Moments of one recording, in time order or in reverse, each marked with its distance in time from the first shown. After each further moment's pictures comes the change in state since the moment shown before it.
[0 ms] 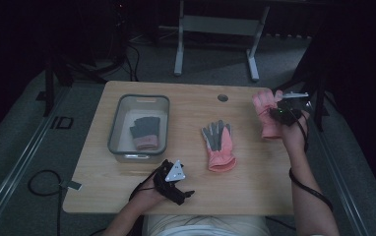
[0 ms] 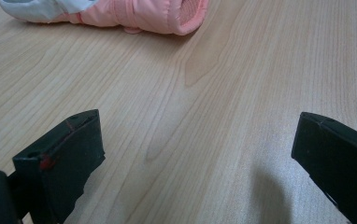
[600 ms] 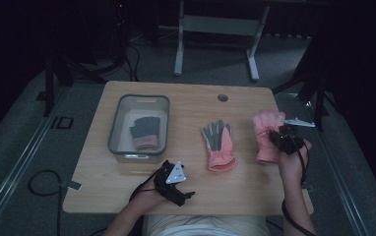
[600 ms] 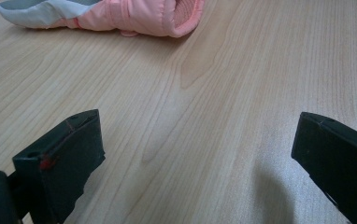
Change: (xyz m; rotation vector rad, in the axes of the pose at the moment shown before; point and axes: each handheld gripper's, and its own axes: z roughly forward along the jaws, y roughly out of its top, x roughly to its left) left arm -0.004 0.001 0.000 -0.001 0.007 0.021; right arm 0.044 -0.067 -0.056 -0.021 -0.007 0.151
